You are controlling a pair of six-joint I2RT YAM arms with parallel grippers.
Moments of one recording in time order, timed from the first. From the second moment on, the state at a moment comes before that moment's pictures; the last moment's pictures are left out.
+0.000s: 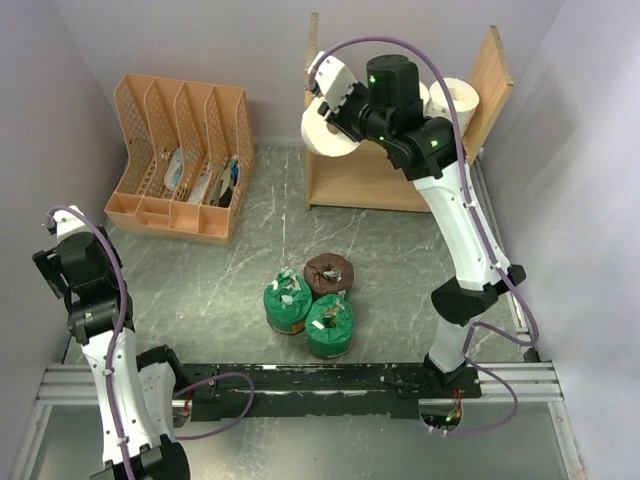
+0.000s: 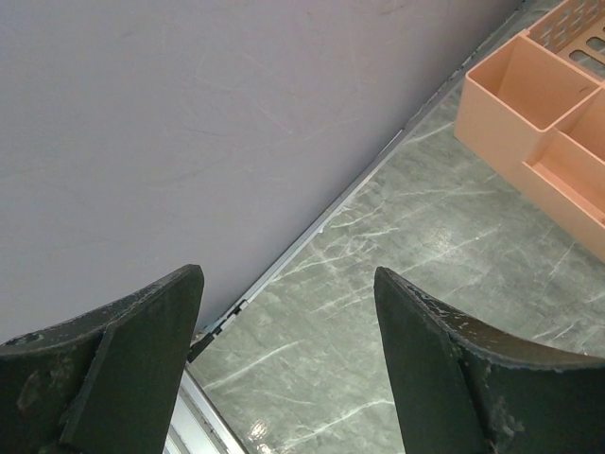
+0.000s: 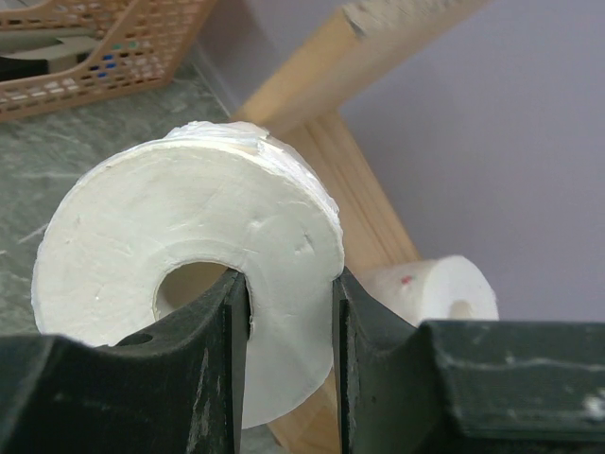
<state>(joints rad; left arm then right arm) 0.40 0.60 0.72 -0.46 -0.46 0.07 0.62 1.82 2.45 -0.95 0.06 -0.66</state>
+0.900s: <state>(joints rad) 0.42 0.59 0.71 -0.45 -0.43 0.08 0.43 1.99 2.48 -0.85 0.04 -0.55</state>
